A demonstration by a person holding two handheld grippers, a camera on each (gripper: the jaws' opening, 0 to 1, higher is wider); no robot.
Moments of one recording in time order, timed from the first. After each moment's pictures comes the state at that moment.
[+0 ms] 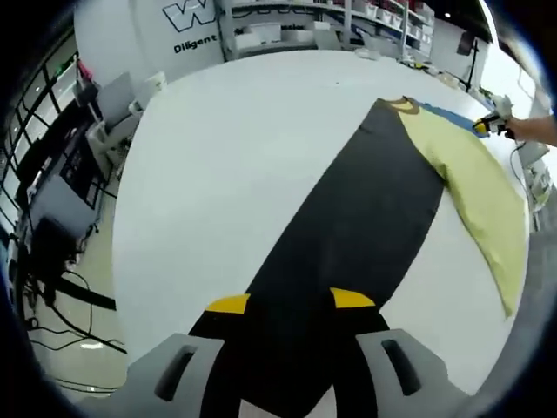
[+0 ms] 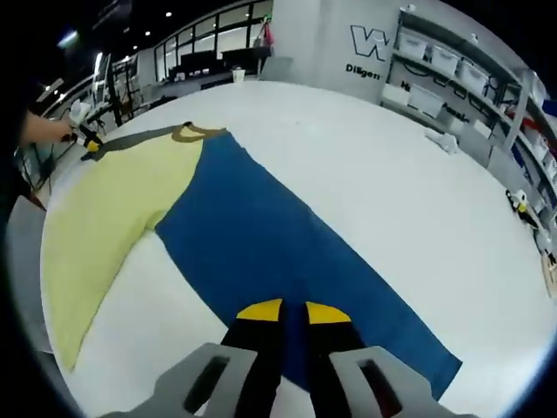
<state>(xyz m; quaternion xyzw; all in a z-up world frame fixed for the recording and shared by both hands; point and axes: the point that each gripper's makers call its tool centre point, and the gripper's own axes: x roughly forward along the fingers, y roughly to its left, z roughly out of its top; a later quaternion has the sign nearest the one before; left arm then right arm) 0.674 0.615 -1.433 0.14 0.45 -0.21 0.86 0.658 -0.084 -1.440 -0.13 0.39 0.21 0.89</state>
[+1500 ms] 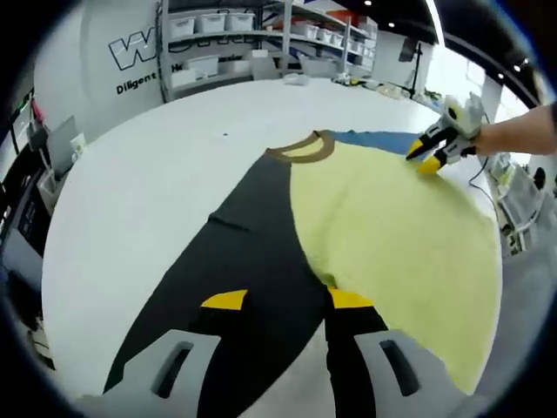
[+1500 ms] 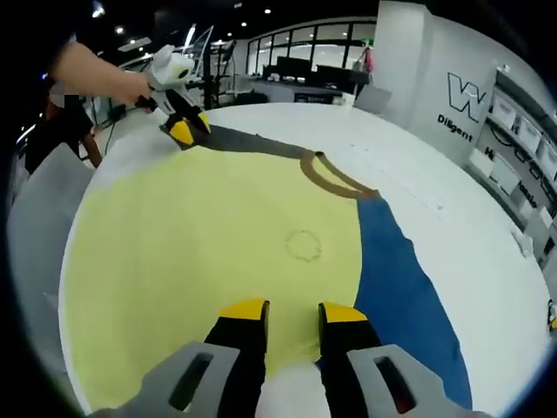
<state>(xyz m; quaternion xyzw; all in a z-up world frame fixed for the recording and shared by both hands) 0.693 0.413 -1.426 0.13 0.38 -0.35 0.84 0.652 0.105 -1.439 -0.22 0.33 0.40 0.83</state>
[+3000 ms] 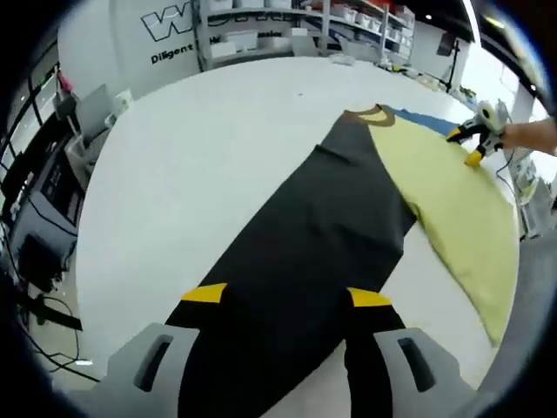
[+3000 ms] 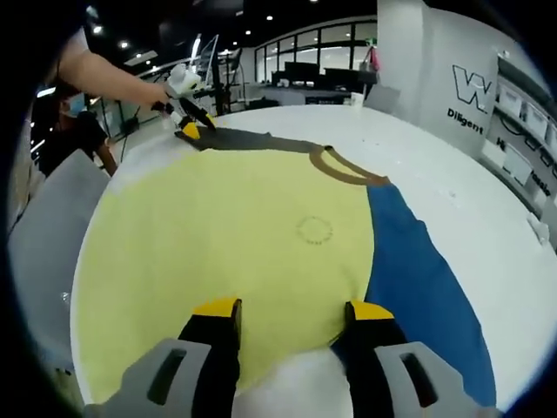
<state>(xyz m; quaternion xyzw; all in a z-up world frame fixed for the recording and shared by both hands) 0.678 0.553 -1.437 0.13 0.44 -0.26 0.85 0.639 0.099 -1.445 -0.18 0.33 0.43 0.82</state>
